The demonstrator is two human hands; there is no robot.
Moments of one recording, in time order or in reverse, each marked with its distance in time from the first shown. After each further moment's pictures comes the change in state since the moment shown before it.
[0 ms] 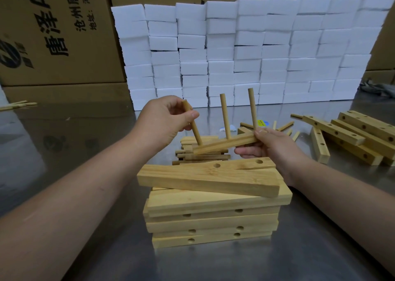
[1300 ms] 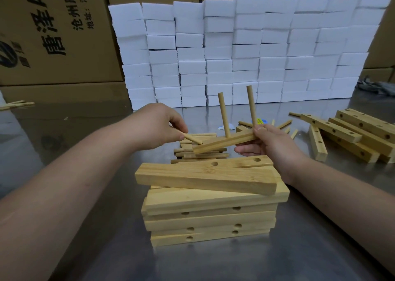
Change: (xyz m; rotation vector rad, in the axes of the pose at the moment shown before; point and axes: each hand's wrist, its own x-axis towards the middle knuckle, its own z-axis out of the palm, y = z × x) left_hand 0.005 0.007 -0.020 0.649 -0.327 -0.072; right_hand 0.003 0.003 -0.003 -0.045 0.031 -0.044
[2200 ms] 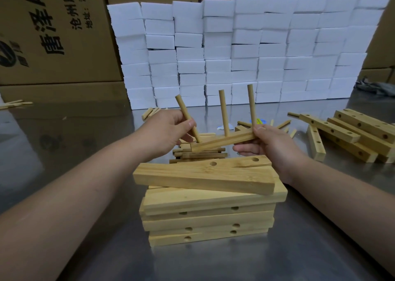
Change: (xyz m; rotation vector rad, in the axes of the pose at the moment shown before) left_hand -0.002 0.007 0.025 -0.451 0.033 -0.016; right_hand 0.003 0.002 -0.003 0.071 -0.040 -0.002
